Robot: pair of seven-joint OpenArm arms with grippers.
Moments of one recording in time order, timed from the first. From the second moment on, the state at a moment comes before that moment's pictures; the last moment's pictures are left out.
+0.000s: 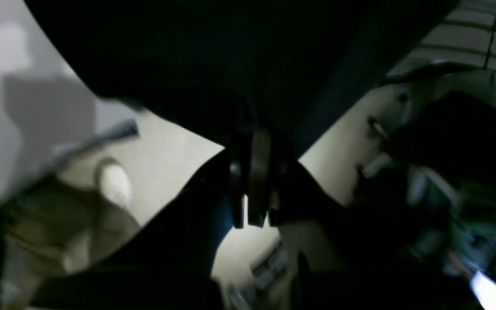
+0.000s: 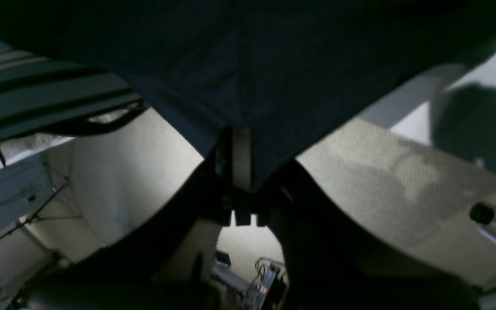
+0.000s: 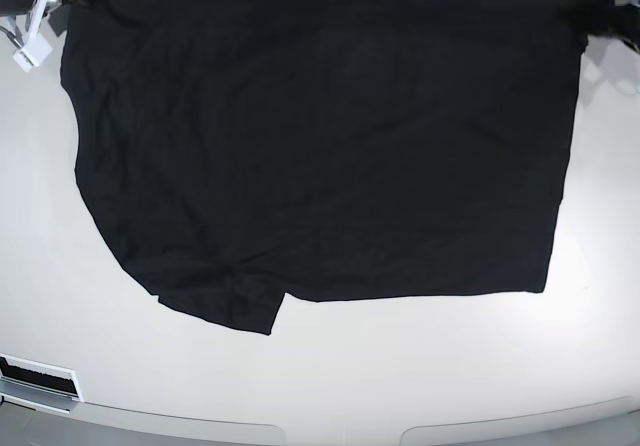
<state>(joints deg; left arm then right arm) 41.5 -54.4 -26.9 86.2 -85.9 -43.9 75.2 -41.5 28.5 29.6 100.6 66.3 40.4 -81.3</state>
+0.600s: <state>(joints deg) 38.6 -49.5 -27.3 86.7 -85.6 -43.9 72.8 -36.2 28.0 29.6 100.6 61.1 40.4 -75.4</state>
